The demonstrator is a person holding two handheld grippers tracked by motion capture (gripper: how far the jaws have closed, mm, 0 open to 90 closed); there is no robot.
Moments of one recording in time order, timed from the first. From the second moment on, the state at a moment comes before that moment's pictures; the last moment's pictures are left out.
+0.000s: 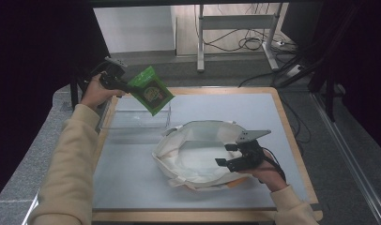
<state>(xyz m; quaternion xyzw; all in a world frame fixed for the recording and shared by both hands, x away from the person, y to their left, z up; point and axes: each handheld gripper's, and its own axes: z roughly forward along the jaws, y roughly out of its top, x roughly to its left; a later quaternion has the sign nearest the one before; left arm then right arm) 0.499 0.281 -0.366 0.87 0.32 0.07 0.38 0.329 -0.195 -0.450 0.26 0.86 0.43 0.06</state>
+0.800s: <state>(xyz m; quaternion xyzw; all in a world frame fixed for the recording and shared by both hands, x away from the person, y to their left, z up) 0.513 0.288 -0.402 0.90 0.33 0.05 0.28 0.330 -0.195 -0.453 0.27 0.86 0.43 0.06</state>
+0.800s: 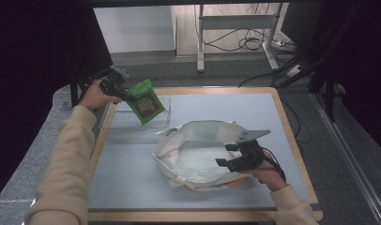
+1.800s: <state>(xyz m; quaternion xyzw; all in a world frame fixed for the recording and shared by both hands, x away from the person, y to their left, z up) 0.542 0.252 -0.438 0.89 0.33 0.11 0.30 0.333 -0.193 -0.456 0.27 0.86 0.42 0.06</state>
